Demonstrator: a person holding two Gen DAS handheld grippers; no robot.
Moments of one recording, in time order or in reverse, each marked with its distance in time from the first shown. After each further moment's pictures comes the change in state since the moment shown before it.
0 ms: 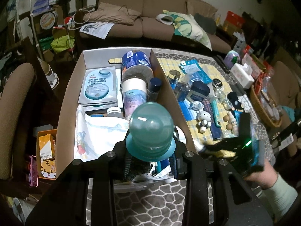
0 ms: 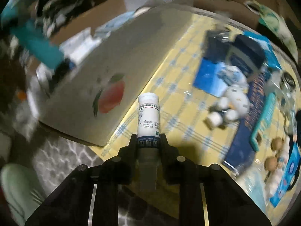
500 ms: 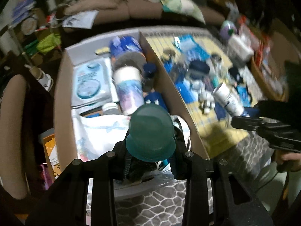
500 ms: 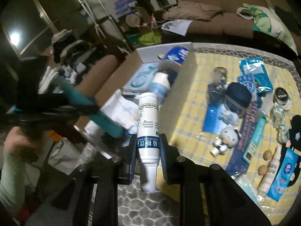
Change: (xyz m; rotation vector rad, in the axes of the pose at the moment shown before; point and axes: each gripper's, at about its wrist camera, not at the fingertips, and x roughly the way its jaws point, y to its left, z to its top) left arm 0.044 -0.019 0.031 0.176 0.228 0.011; right arm -0.107 0.015 0.057 0.124 -0.214 0.196
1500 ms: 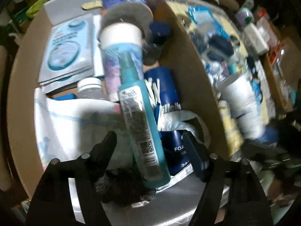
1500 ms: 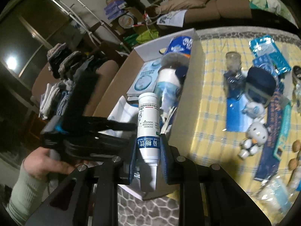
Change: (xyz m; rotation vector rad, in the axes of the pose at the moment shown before) left arm 0.086 0.039 0.002 -0.153 0.197 -0.095; right arm 0.059 -0.005 0.017 0.161 0.015 0.064
